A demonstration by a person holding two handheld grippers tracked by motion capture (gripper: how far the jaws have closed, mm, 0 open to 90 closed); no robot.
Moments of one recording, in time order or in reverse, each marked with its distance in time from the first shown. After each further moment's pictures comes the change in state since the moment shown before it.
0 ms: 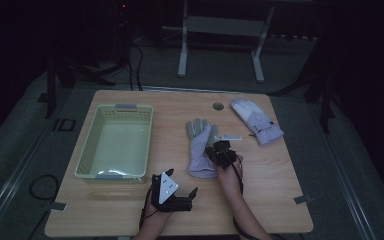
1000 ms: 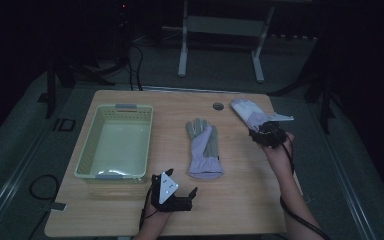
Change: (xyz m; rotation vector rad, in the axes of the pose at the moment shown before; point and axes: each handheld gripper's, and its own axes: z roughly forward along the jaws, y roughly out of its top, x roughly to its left) left arm 0.000 0.000 0.000 0.005 0.011 0.003; right arm -0.141 0.043 -0.072 -0.060 -0.153 -0.114
